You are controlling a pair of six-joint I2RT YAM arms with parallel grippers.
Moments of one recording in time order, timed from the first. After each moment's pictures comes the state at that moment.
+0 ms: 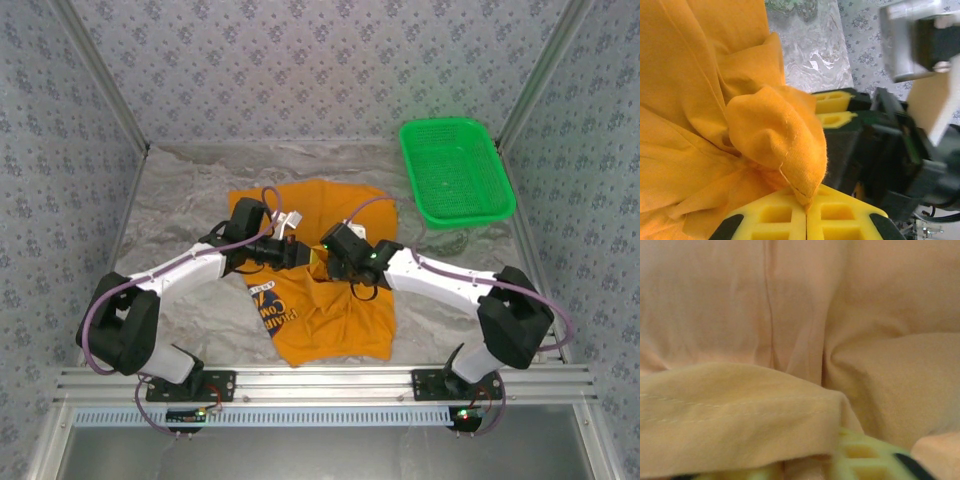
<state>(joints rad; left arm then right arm) -0.52 1.45 0.84 -0.13 0.87 -0.64 0.89 1.53 1.03 -0.53 0.21 0.87</state>
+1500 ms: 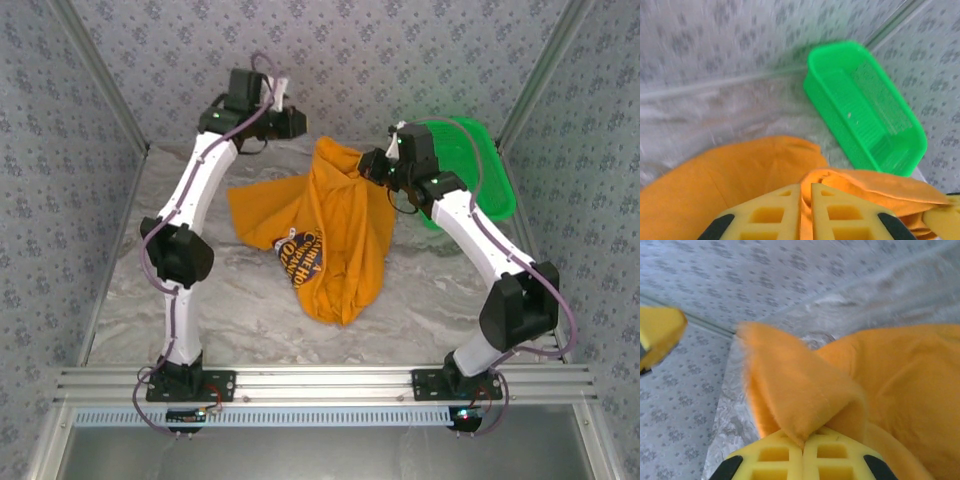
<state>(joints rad) -0.35 2.14 2.44 -0.84 0.49 -0.29 0.37 1.56 1.44 -0.33 -0.27 0.66</state>
